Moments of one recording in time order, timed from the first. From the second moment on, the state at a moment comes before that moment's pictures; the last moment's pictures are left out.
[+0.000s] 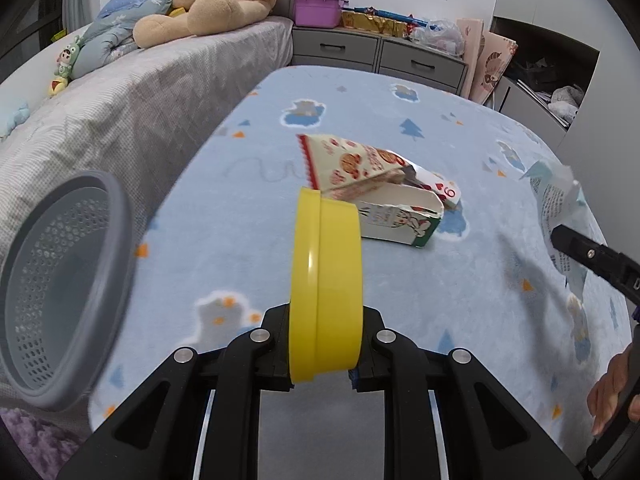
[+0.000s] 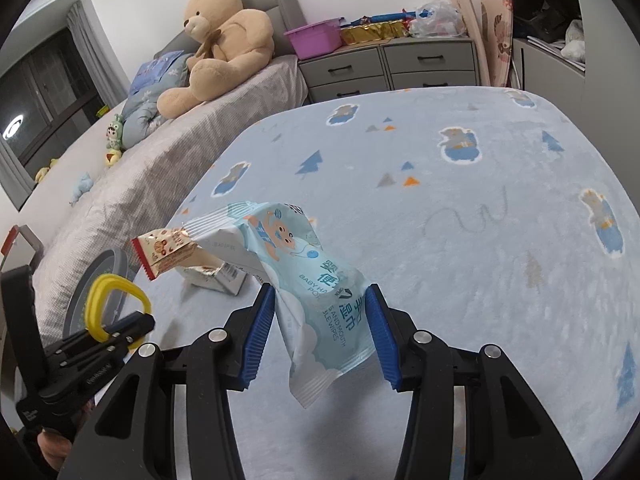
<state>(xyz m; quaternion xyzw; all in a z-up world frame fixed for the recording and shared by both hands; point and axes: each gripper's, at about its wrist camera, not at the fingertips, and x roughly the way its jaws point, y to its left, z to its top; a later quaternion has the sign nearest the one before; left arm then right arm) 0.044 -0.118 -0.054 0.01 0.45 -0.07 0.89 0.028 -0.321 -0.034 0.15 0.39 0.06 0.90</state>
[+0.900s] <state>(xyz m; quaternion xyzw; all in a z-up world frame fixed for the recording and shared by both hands) 0.018 0.110 0.005 -0.02 0.41 0.04 0.91 0.049 -0.061 -0.003 0.12 0.41 0.21 0.88</state>
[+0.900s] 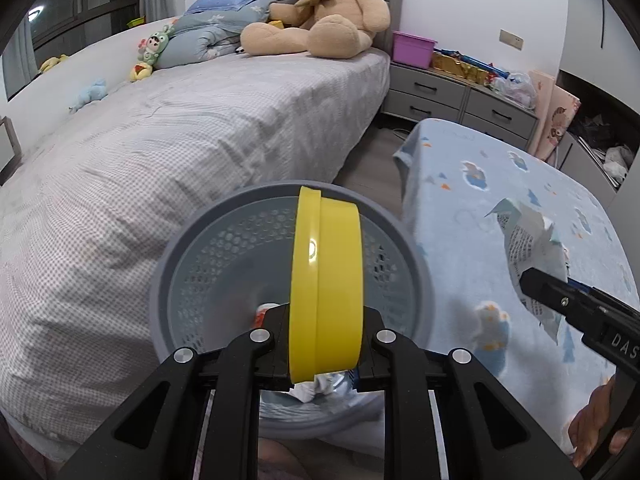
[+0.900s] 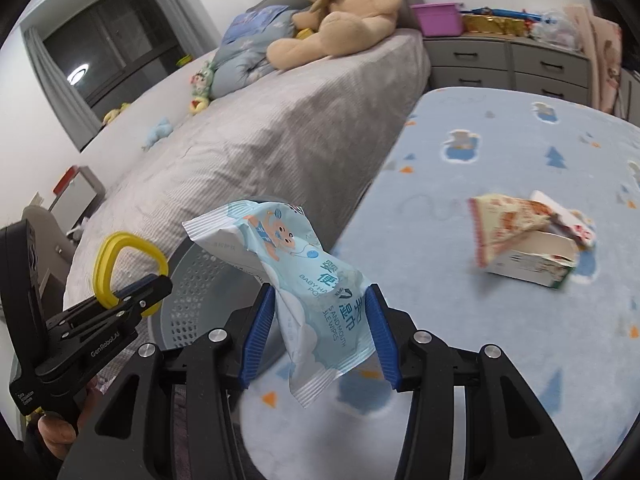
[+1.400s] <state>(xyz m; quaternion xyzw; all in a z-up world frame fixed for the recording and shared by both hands) 0.048 0.152 -0.012 -0.02 0.43 0.05 0.90 0.088 0.016 -0.016 0.09 0.44 0.24 0.86</state>
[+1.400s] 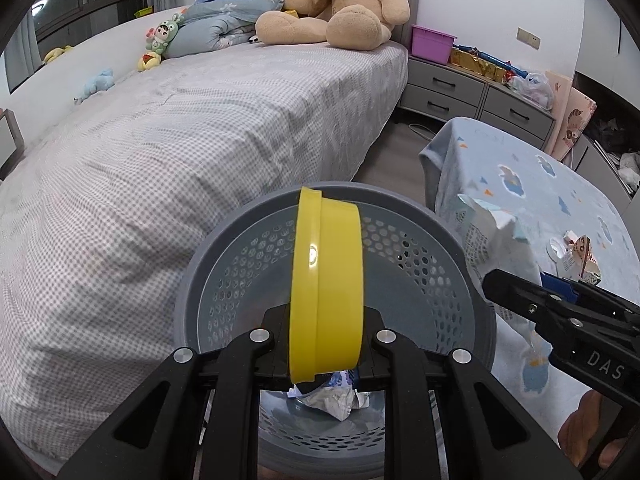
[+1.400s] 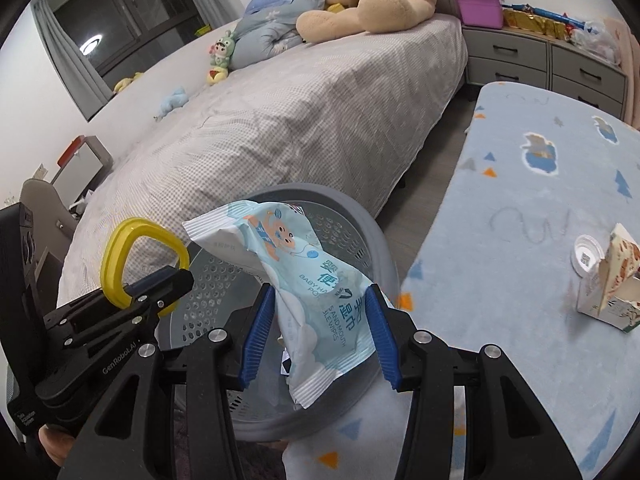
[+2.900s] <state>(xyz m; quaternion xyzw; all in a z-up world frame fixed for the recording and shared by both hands) 0.046 0.172 -0.013 -0.05 0.42 0.09 0.90 0.077 0.017 -0.013 0.06 0.44 0.22 0.87</state>
